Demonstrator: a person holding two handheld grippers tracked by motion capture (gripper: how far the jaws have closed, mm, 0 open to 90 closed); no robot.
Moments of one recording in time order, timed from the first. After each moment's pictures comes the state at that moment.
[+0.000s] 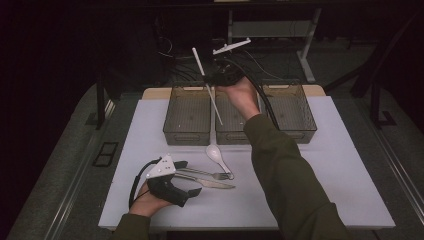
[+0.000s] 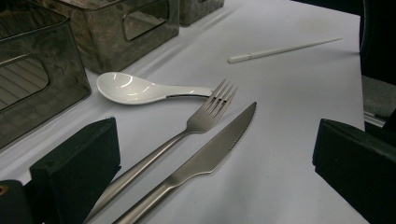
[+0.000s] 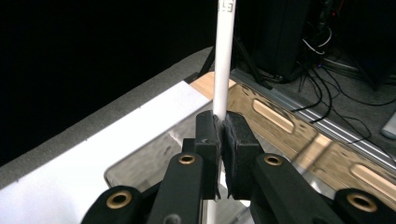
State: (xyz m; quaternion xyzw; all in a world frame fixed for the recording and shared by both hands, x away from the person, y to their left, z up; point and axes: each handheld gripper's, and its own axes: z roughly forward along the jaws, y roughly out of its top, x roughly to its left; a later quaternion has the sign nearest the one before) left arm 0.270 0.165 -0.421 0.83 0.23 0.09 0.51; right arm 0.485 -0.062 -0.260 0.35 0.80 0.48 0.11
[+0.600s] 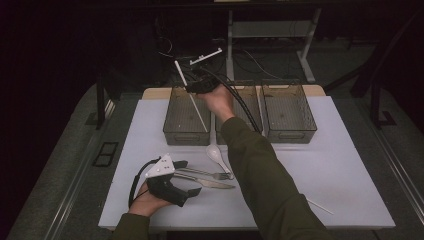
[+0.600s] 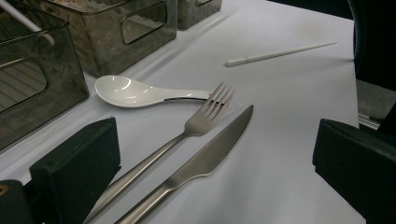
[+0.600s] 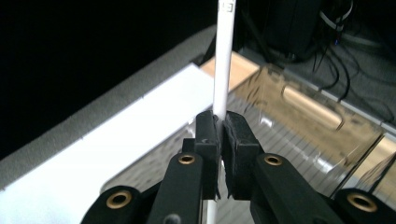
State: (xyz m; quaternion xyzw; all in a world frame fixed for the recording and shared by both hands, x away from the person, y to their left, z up) left arm 0.270 0.166 -0.421 0.82 0.23 0.08 0.52; right arm 0.504 -0.003 -0.301 0.36 0.82 0.43 0.09
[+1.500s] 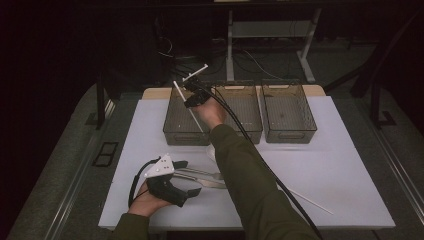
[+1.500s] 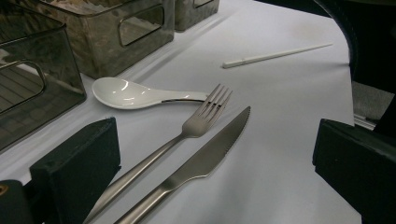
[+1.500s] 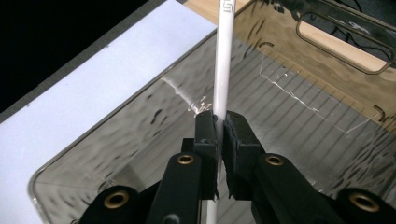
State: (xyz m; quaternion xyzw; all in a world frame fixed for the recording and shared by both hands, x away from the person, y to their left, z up) left arm 0.270 0.167 -0.420 0.82 0.23 0.08 0.52; right arm 0.520 0.026 -0.358 0.40 0.84 0.35 0.08
